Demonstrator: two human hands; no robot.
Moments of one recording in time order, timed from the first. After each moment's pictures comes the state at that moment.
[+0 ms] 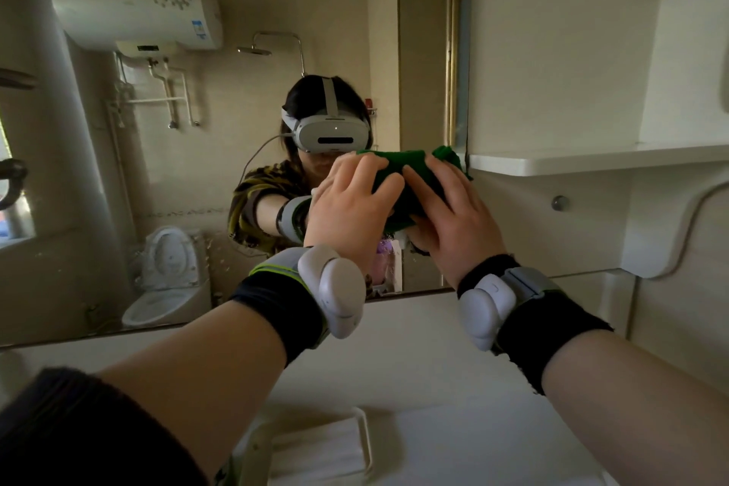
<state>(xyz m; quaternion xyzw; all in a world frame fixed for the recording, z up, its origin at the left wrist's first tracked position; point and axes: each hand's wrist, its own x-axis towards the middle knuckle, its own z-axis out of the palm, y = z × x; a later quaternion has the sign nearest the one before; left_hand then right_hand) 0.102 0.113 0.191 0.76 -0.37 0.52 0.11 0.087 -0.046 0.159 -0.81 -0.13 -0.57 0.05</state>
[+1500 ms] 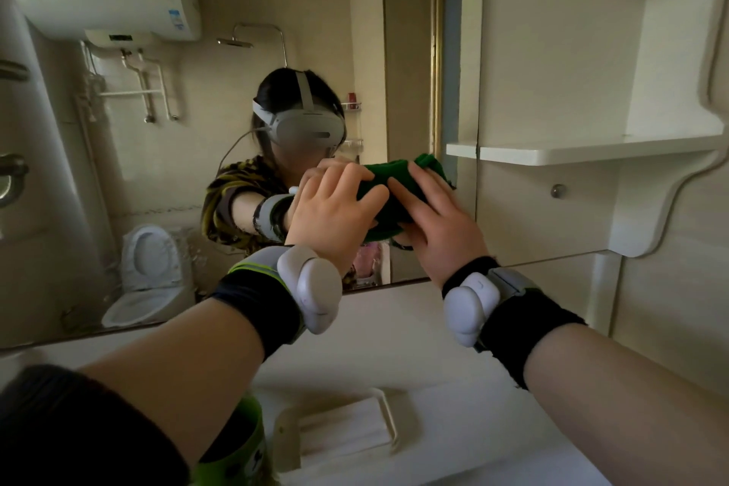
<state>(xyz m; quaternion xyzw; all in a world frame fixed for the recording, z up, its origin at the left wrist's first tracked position) 0.109 0.162 0.185 0.76 -0.37 0.53 0.04 0.081 -0.002 0.148 -0.83 -0.12 -0.53 0.10</state>
